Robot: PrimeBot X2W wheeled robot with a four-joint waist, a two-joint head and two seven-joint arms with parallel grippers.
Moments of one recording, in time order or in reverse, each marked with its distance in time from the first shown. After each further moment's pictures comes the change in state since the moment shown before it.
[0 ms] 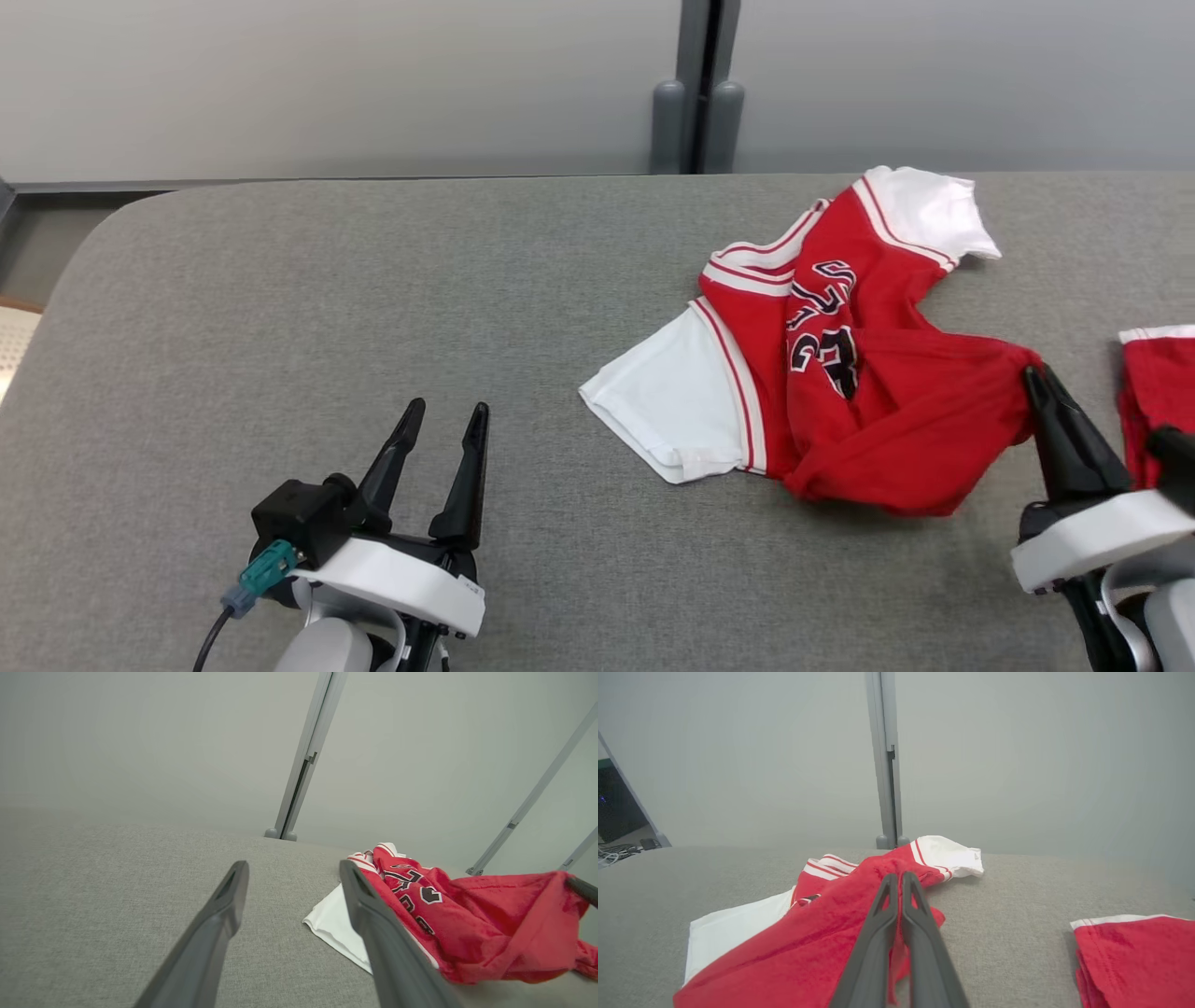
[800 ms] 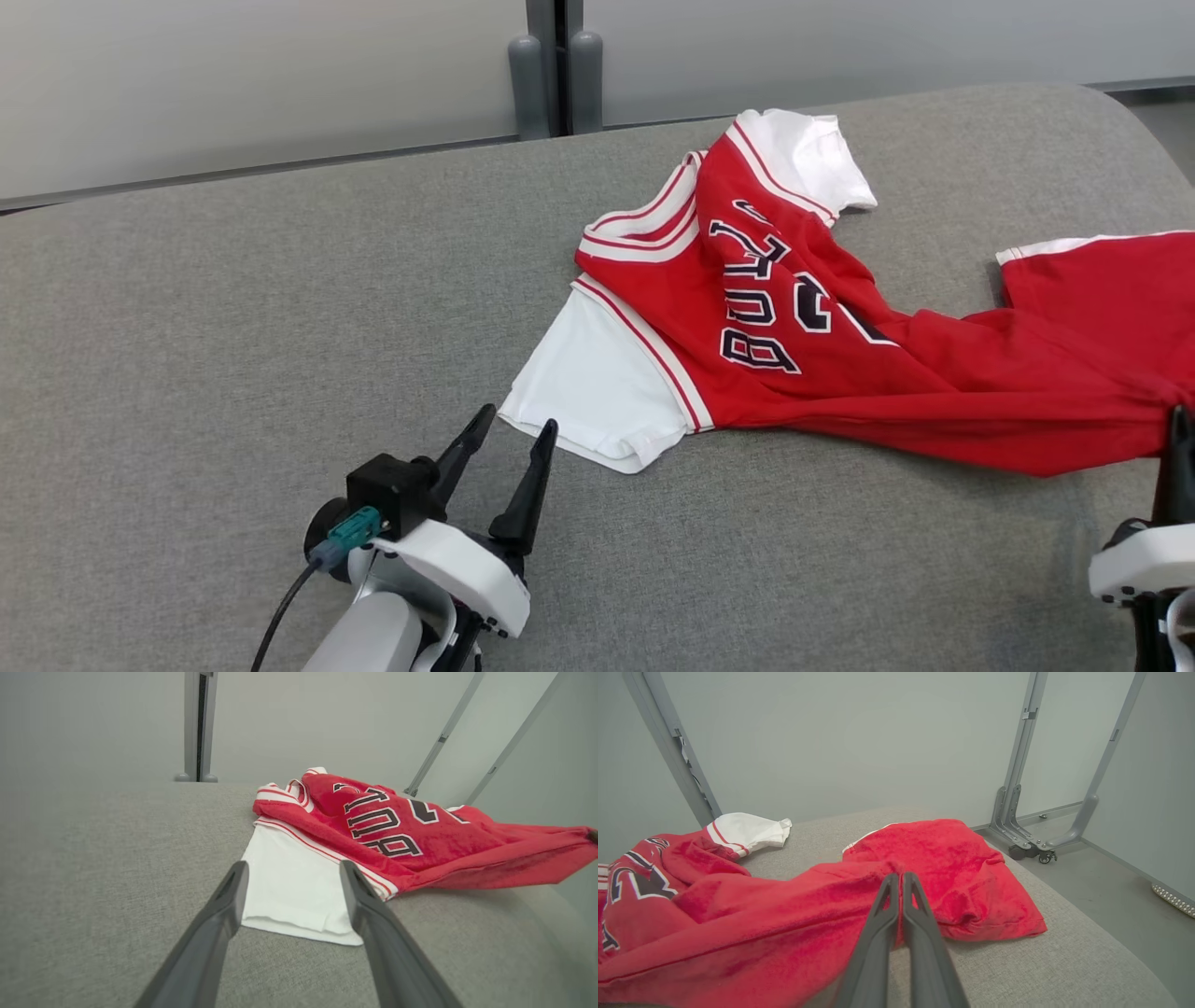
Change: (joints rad) left arm -0.103 0.005 -0.137 0.130 0.023 0.000 0.000; right arm 0.059 0.237 -0.498 0.020 -0.264 0.000 0.012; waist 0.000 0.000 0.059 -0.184
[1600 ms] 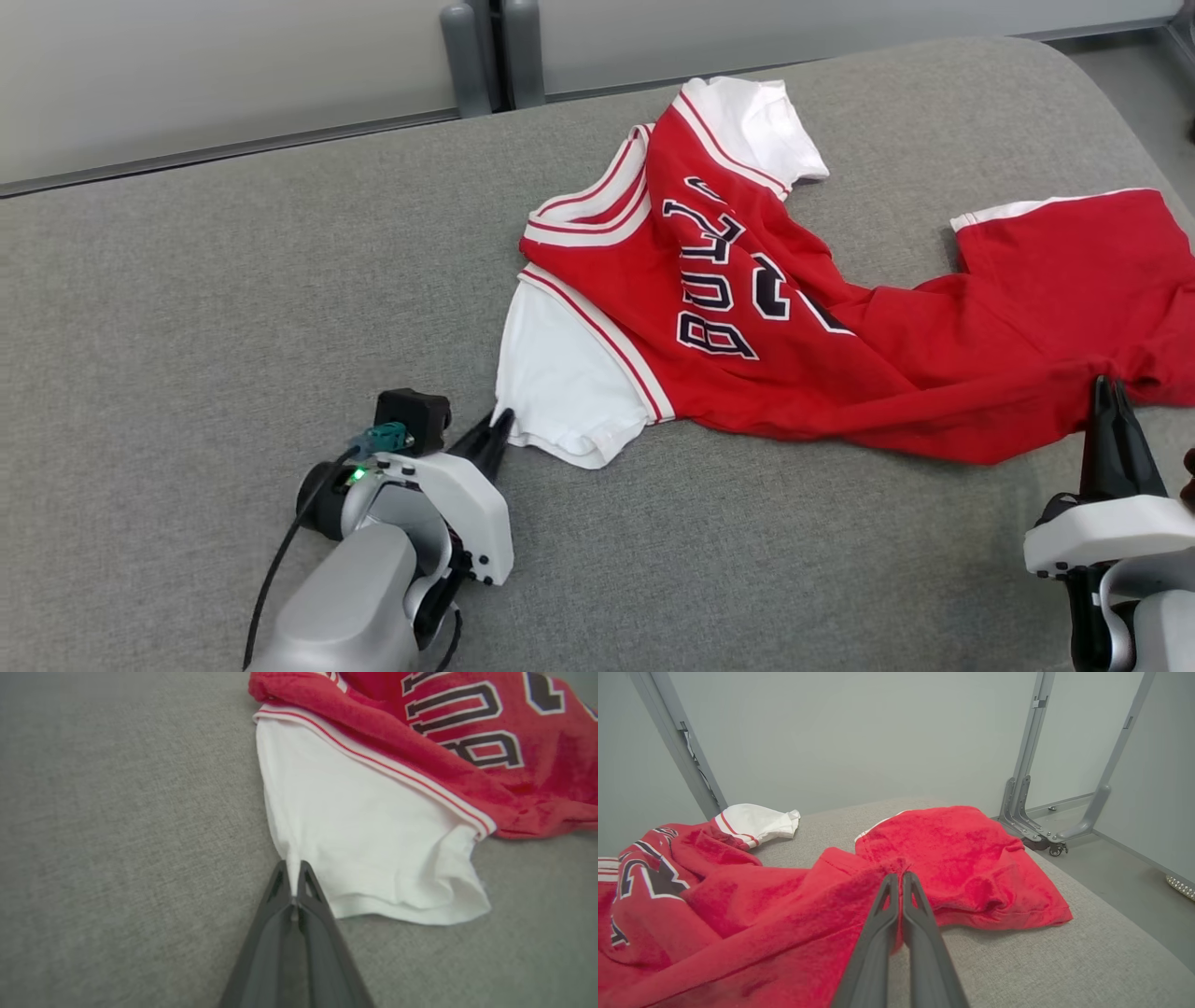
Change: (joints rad) left arm -0.314 -0.003 -0.229 0.509 -0.156 0.000 0.117; right arm -0.082 0.045 0.076 0.077 -0.018 0.000 -0.050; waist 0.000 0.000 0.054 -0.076
